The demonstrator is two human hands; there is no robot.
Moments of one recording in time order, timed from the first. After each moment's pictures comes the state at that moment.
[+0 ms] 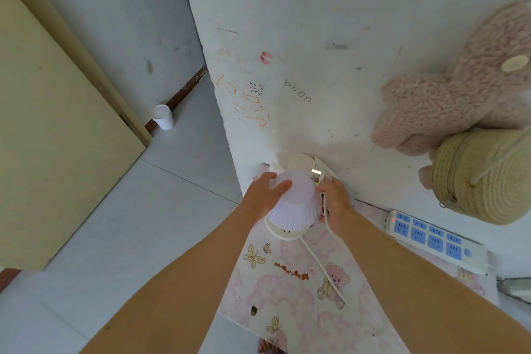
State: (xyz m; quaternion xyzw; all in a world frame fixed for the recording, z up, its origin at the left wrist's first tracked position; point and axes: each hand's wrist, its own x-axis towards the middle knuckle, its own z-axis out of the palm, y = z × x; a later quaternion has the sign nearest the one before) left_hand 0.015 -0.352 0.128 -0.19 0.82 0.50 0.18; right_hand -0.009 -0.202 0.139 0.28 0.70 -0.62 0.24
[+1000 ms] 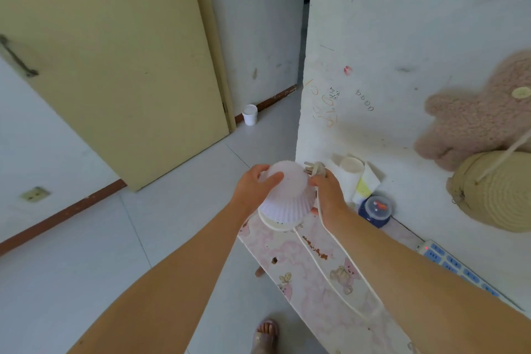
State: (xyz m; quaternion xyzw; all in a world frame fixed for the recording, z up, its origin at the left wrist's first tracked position) left_hand 0.201 -0.361 0.213 -0.33 0.77 0.55 -0.06; right_hand 0.114 -0.233 0.209 0.02 0.68 -0.65 0.33
